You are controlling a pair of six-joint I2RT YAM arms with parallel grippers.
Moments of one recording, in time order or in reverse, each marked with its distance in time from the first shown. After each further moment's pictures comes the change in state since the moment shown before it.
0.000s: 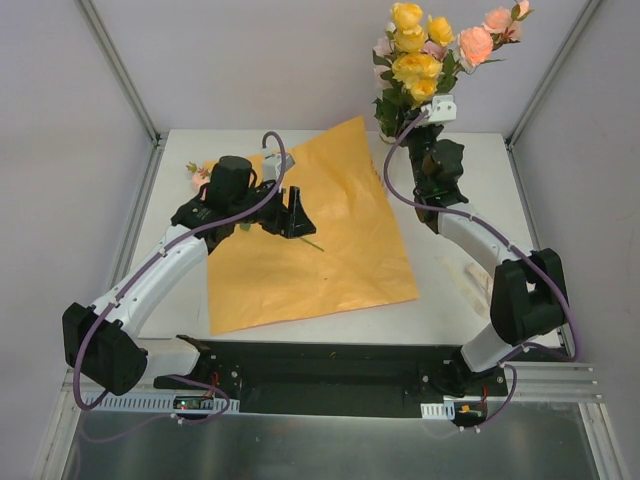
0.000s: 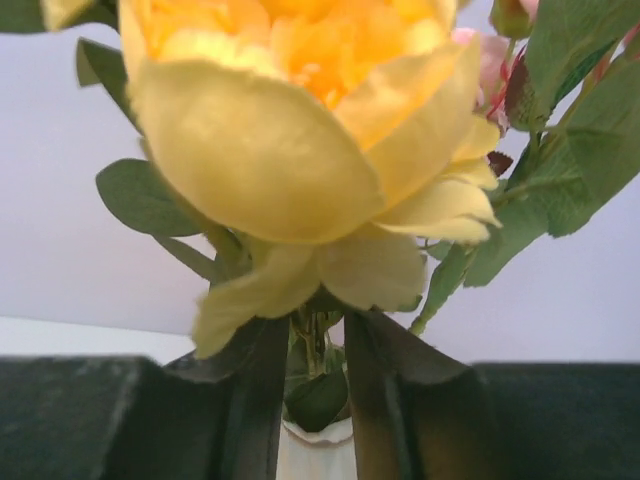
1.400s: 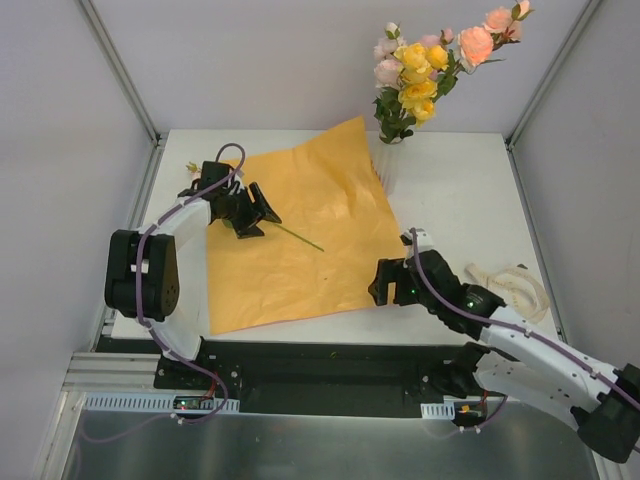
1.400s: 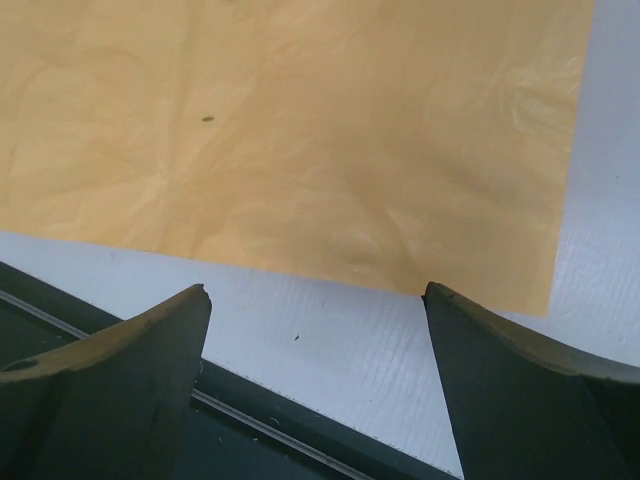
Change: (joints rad) left arm 0.344 0.405 -0.040 0.041 -0.026 -0.354; right arm 0.432 -0.746 -0.598 -1.219 -0.040 0.582
